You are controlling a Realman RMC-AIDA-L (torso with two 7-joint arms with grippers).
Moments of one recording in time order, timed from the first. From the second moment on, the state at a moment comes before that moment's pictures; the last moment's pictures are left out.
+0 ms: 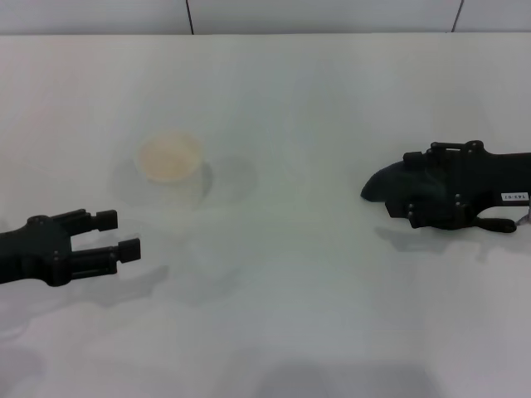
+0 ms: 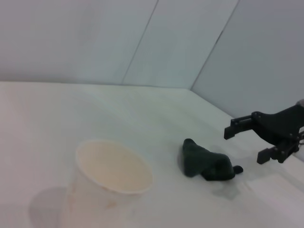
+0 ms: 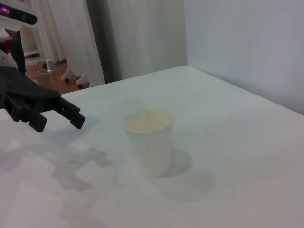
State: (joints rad) left arm -0.62 -2.03 2.85 -0.67 -0.27 1.90 -1.28; right arm 0.39 2.01 -1.11 -0.97 -1.83 -1.40 1.52
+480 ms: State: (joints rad) left arm -0.61 -2.02 2.85 -0.67 -0.29 1.90 -1.28; right arm 0.39 2.01 -1.11 -0.96 -1.83 -1.38 1.52
